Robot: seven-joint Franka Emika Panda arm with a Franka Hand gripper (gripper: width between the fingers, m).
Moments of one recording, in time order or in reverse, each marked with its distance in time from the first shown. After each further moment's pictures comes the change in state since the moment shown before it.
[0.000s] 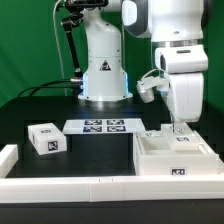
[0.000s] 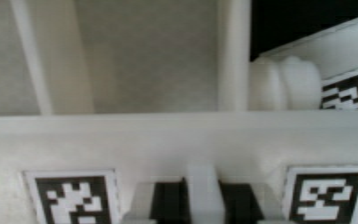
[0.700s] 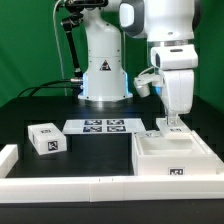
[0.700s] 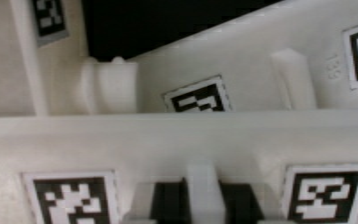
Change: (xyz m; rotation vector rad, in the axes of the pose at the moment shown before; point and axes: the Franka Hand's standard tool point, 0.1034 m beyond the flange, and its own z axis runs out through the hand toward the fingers) arm -0.001 -0.064 0.001 0.000 -0.004 -0.015
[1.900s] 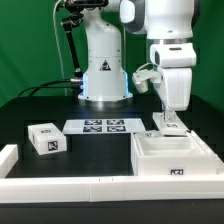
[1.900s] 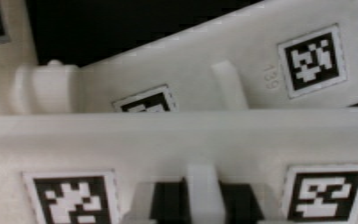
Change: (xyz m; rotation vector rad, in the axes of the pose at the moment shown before) arm -0.003 -0.020 -0.005 0.034 -0.026 -0.014
